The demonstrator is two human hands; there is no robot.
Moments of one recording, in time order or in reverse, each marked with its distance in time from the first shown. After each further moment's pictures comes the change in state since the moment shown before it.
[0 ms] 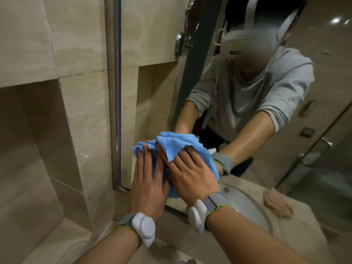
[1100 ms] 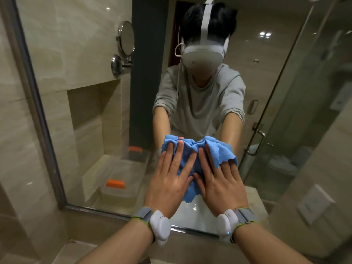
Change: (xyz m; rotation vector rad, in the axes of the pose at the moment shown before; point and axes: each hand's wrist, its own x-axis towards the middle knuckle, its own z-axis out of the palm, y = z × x) left_hand 0.026 0.218 0.013 0.067 0.066 0.561; right_hand -0.174 0.148 -0.097 -0.174 -0.118 0.544
